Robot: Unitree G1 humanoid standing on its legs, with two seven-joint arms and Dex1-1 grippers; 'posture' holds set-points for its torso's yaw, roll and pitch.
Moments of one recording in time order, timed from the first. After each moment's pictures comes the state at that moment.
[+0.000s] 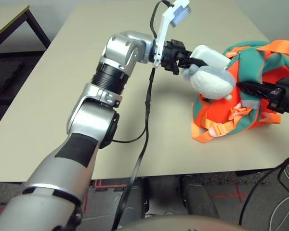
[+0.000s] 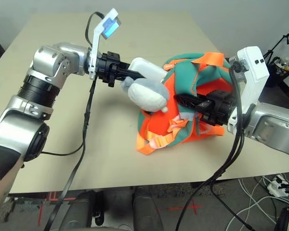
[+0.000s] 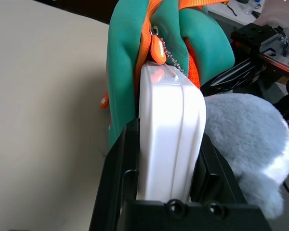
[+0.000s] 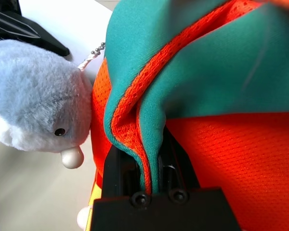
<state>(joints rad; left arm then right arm) -1.33 0.26 -0.23 0.60 -0.34 0.78 -1.26 -0.34 -1.06 -0.42 -0.42 1.44 1.13 0.19</state>
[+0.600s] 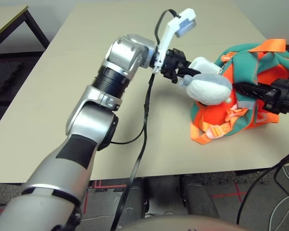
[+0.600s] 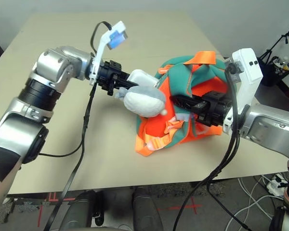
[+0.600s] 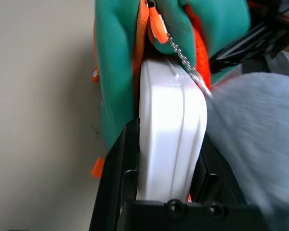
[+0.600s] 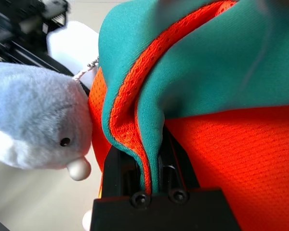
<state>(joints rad) -1.30 0.21 -0.32 0.56 -0.25 0.78 -1.27 -0.37 -1.02 -0.38 -0.42 1.42 1.13 0.20</state>
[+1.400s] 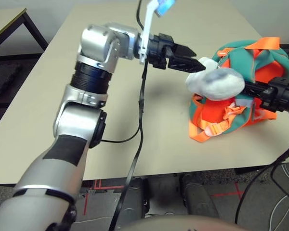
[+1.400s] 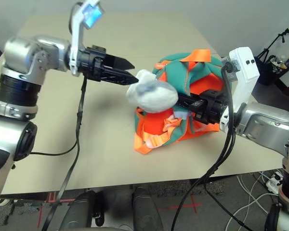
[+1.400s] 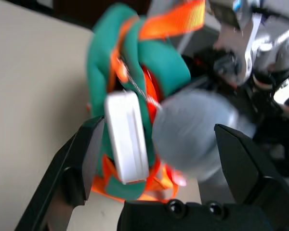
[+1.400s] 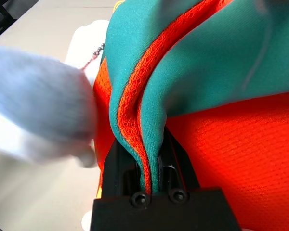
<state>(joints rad) -1.33 0.41 -0.11 0.40 -0.41 1.00 -1.26 -0.39 -1.00 -0.38 -0.41 1.39 1.12 0.20</state>
